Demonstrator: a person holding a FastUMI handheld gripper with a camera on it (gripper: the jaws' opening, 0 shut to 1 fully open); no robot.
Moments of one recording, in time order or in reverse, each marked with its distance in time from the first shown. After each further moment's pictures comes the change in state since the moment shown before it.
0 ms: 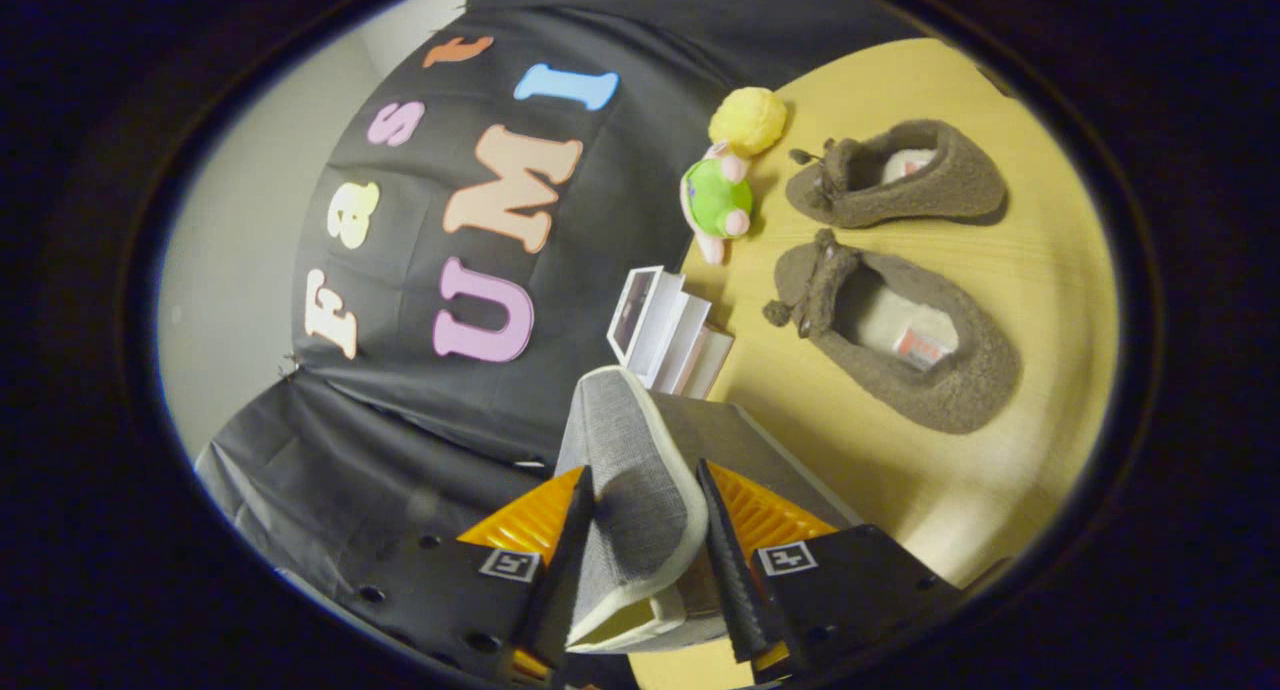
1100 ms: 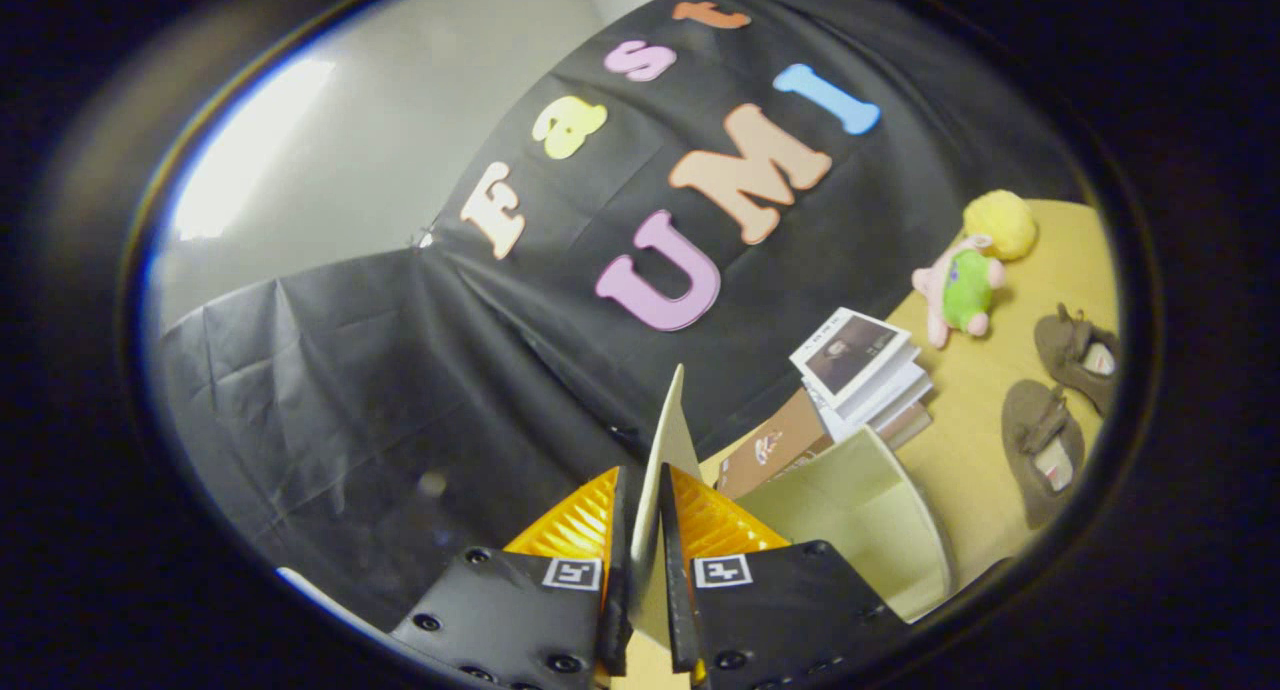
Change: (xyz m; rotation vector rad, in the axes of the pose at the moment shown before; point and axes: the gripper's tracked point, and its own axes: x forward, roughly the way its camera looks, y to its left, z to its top) arm -0.022 0.243 -0.039 -0.463 0.032 0.338
